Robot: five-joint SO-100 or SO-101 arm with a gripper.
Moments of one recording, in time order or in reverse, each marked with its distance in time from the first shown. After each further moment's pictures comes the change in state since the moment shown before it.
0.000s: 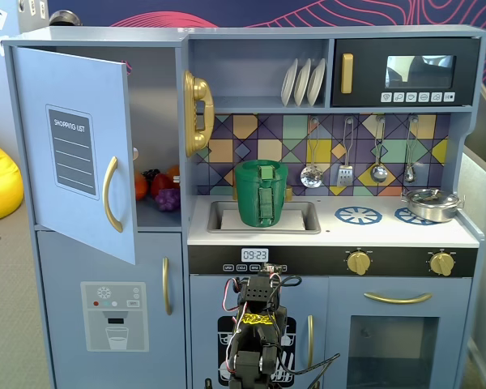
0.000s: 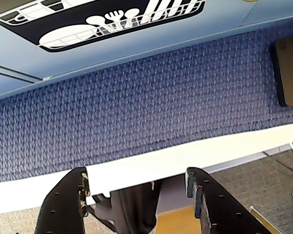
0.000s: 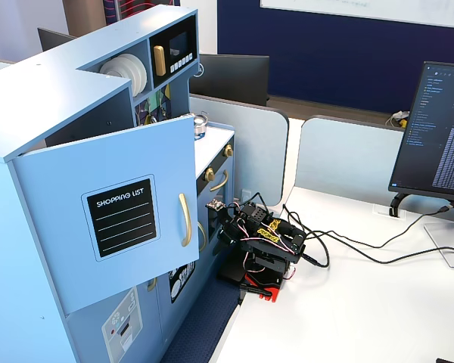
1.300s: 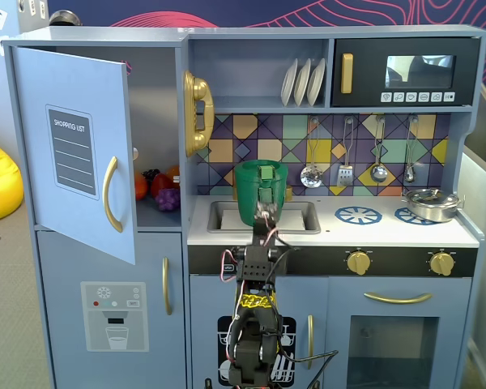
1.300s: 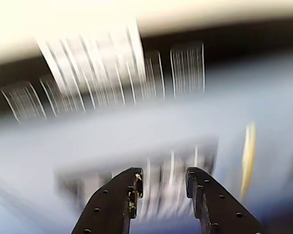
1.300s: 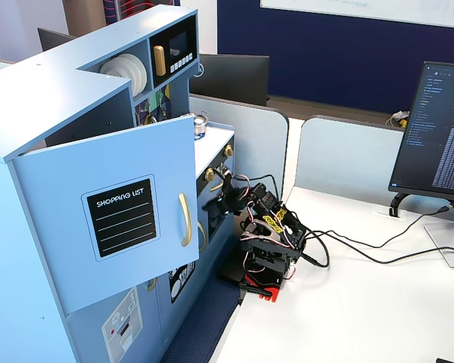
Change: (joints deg) arm -0.5 -7.4 -32.4 -15.2 -5.0
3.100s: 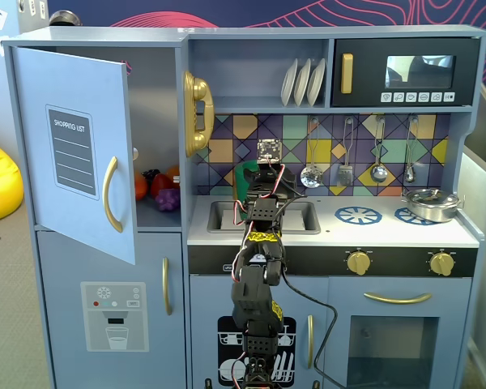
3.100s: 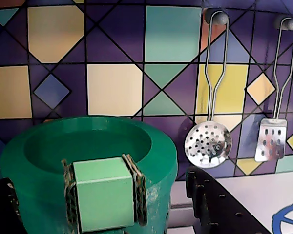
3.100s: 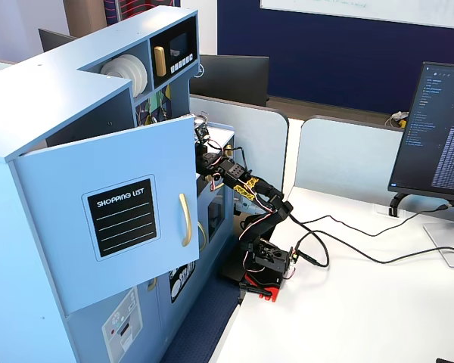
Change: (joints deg) arm 1.8 -47.5 -30.5 -54.2 -3.3
